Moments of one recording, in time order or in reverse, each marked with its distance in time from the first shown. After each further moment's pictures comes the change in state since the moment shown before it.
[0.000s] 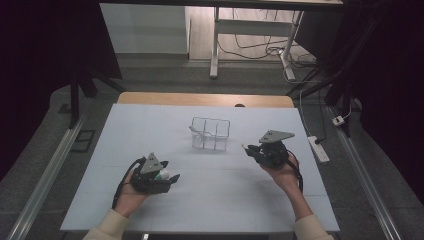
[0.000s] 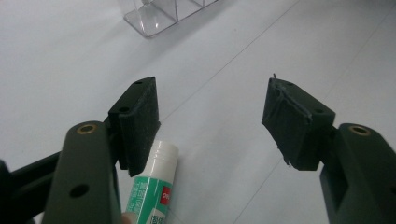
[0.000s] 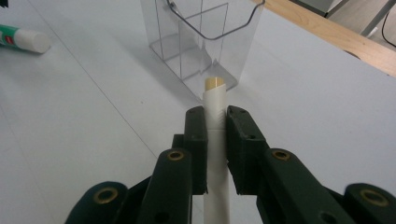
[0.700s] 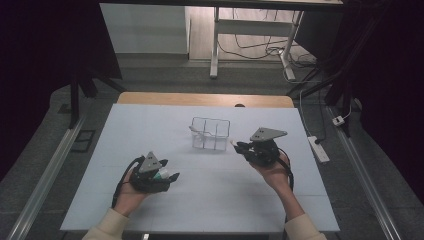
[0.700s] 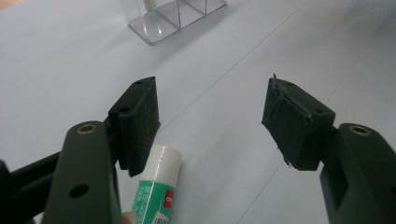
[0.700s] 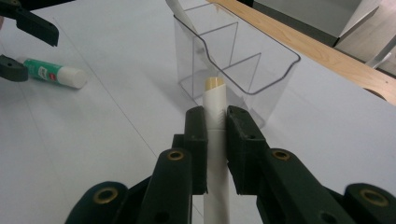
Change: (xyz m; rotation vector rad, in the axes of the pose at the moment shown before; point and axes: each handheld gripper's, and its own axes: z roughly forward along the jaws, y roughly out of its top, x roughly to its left) left arm 0.001 0.003 -0.003 -0.018 0.004 -0.006; right arm 0.025 0.027 0.005 -0.073 0.043 -0.019
